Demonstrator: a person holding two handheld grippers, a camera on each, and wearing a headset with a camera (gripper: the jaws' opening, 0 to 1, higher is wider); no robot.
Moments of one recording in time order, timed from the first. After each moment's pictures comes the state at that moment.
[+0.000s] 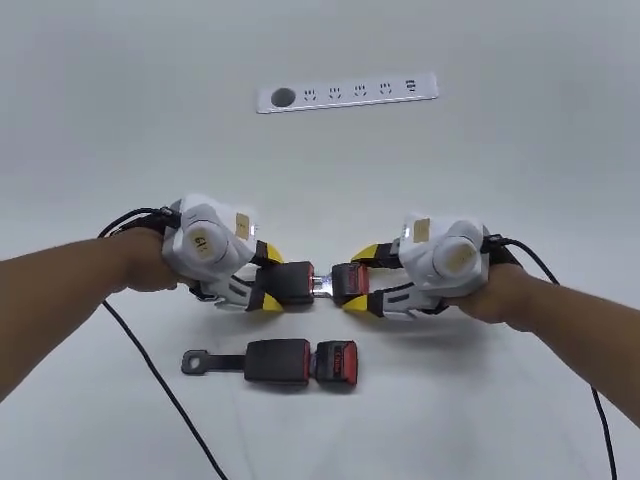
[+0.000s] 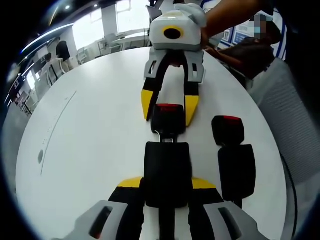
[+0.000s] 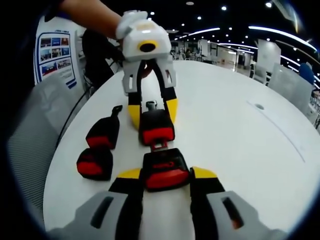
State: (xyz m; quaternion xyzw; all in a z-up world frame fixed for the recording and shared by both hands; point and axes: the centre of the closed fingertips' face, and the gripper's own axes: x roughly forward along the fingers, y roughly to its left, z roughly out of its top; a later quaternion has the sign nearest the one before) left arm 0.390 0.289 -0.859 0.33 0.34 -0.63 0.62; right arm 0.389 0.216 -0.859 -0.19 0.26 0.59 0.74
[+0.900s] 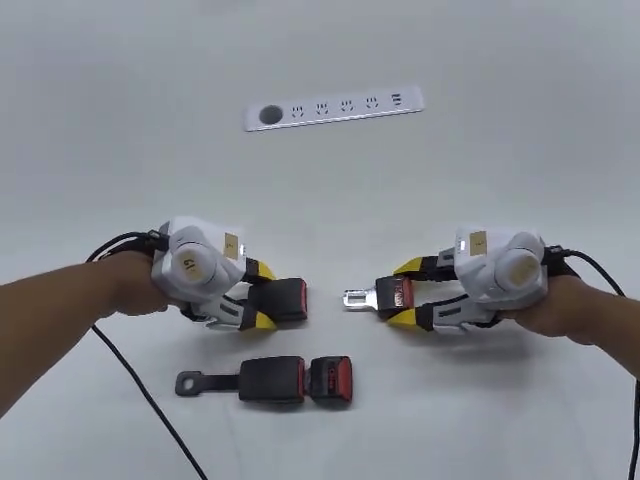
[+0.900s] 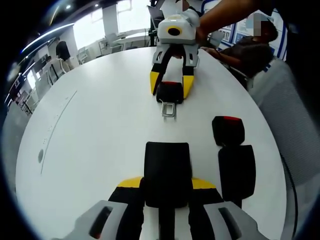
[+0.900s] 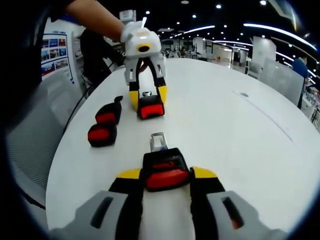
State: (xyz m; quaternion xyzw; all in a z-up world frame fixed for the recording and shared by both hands) left arm 0.389 0.288 -0.858 0.33 0.34 -0.63 0.62; right arm 0.384 0.144 -0.859 -0.18 0.28 0.57 0.75
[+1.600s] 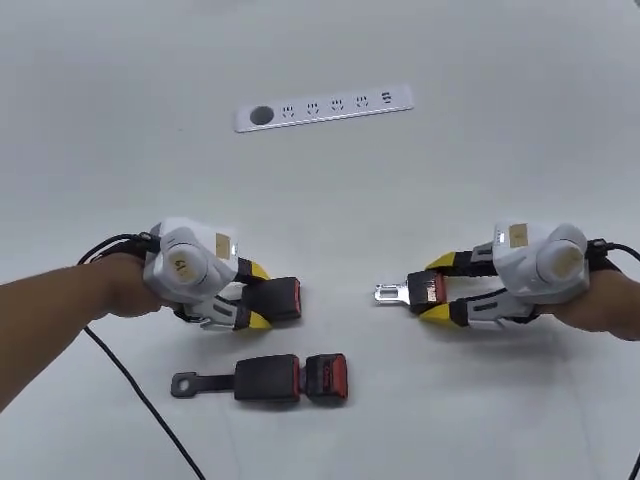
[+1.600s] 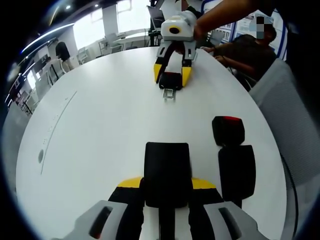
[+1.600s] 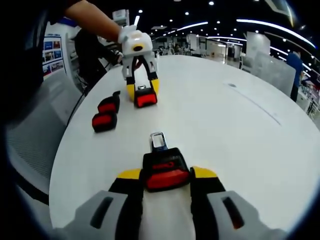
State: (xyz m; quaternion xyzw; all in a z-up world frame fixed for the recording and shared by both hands) left arm 0.390 0.289 -0.860 0.33 0.34 -0.63 0.62; right arm 0.374 0.100 -0.856 -0.18 0.29 0.55 0.76
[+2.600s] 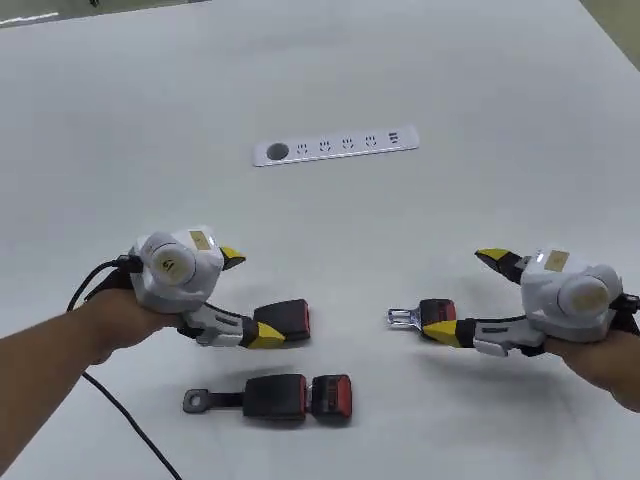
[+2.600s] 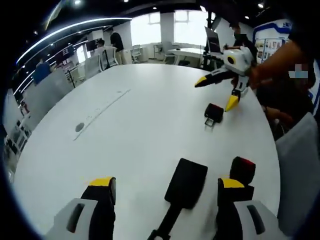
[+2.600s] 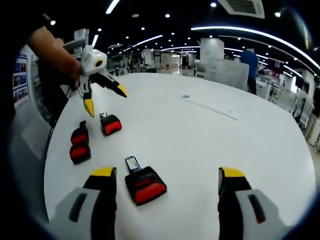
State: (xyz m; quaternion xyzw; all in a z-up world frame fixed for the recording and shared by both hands) left arm 0.425 0.309 -0.802 0.19 0.33 -0.46 0.80; right arm 0.402 0.073 -0.811 -0.10 0.25 0.37 0.89
